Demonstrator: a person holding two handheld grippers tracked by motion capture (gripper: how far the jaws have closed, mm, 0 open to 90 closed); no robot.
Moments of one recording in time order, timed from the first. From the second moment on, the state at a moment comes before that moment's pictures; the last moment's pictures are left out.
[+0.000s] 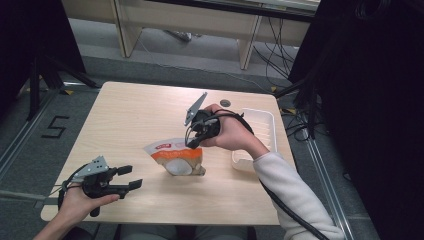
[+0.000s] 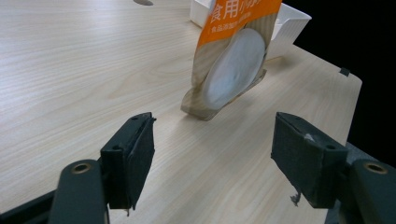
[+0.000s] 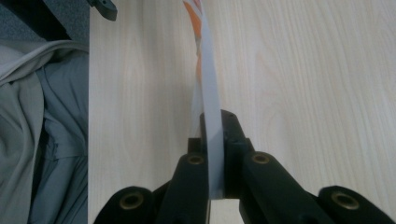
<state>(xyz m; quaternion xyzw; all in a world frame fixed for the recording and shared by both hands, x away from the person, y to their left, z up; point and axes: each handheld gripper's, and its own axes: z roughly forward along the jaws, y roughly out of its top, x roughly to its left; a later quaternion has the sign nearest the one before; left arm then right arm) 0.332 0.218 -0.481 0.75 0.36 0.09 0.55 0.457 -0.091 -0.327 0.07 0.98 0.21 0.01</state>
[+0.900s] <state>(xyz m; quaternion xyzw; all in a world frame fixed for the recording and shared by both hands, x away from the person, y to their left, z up) 0.334 0.216 -0.484 0.74 0.36 0.09 0.55 0.472 -0.117 -0.286 0.08 0.97 0.23 0.03</state>
